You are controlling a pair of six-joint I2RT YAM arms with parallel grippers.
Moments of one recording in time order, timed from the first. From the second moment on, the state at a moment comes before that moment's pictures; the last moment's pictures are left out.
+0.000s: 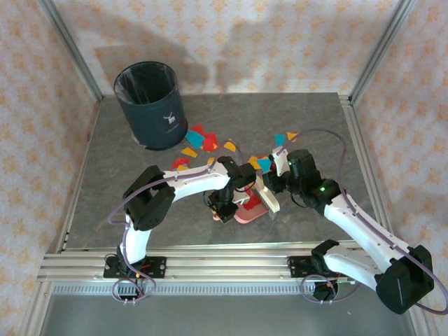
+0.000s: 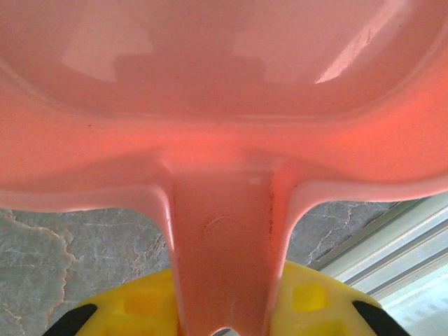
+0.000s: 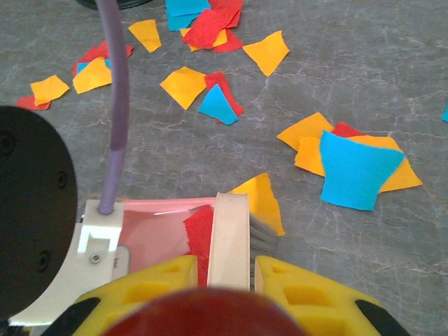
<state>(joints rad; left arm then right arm) -0.89 1.98 1.48 -1.25 0.16 -0.06 0.50 0.99 0.73 -0.44 -0.17 0.09</state>
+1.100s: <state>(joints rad) -0.79 1.96 1.44 -1.23 0.15 -0.03 0.51 0.94 0.73 -0.33 0.38 0.13</state>
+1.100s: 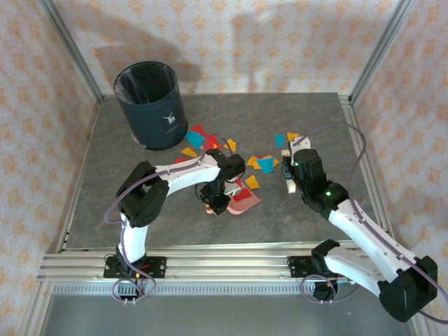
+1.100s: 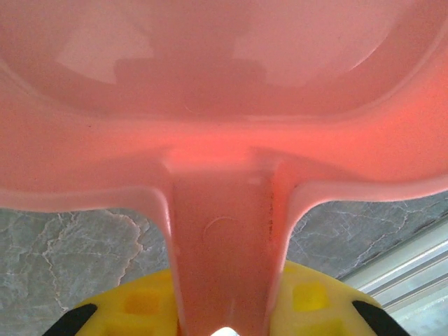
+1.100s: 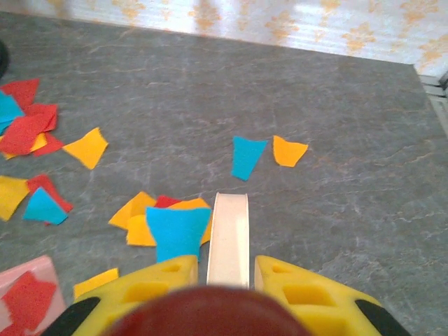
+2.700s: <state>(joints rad) -0.78 2.02 1.51 -1.21 0.16 -0.04 0.52 1.16 0.83 -0.40 -0.09 -0.09</state>
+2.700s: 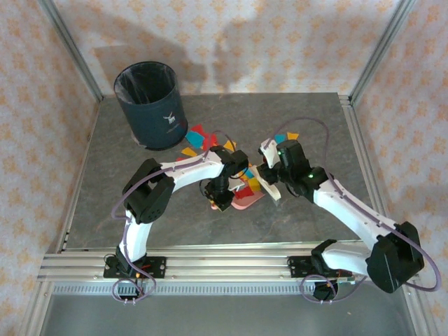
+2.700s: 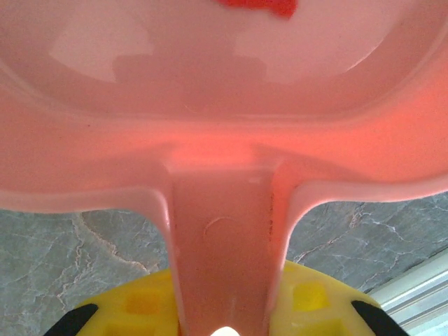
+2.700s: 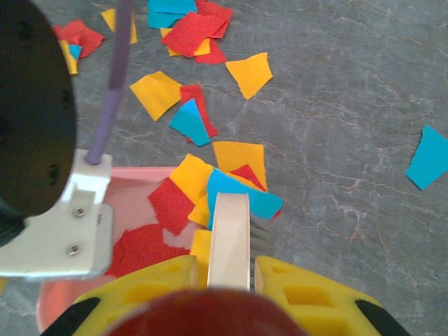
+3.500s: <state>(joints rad) -0.75 1.99 1.45 -1.16 0.15 -0.07 0.53 1.03 0.83 -0.45 0.04 0.01</state>
